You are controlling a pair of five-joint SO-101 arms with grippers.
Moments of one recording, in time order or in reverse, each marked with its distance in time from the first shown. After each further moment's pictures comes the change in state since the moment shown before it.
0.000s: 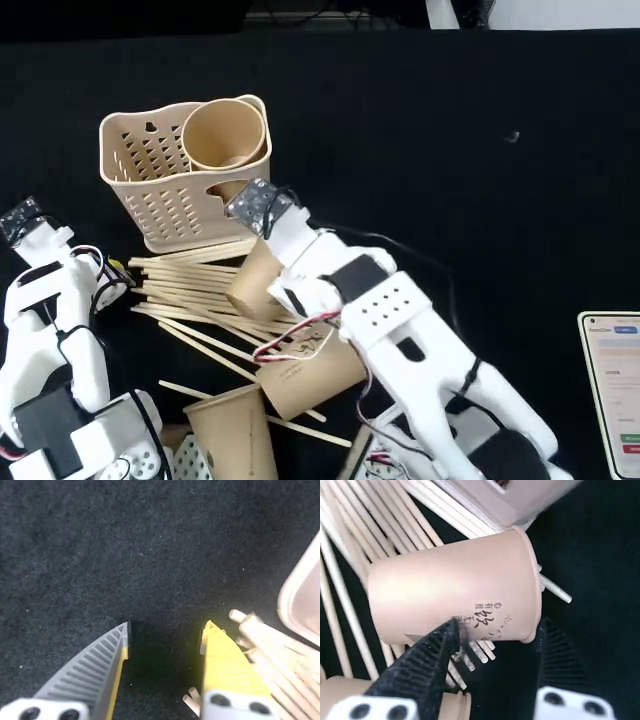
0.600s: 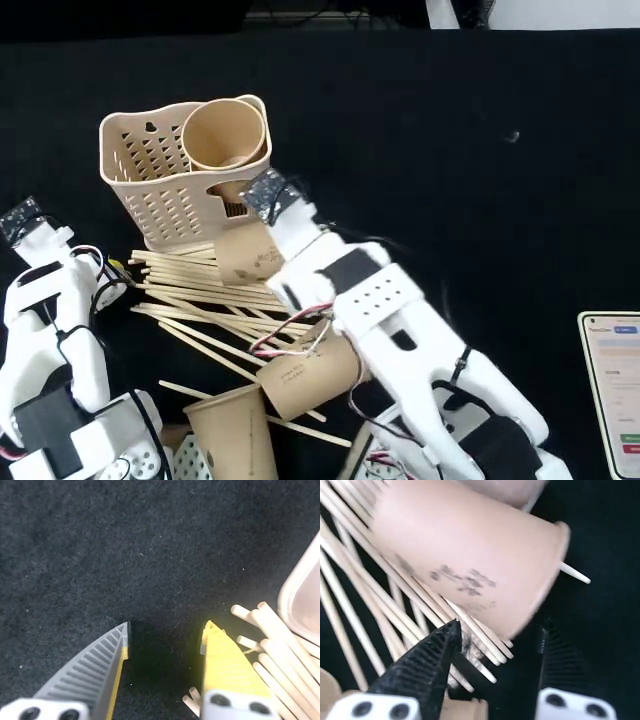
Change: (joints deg) left arm 0.0 0.0 0.0 0.0 0.0; right arm -2.0 2.8 -0.8 -1.8 -8.5
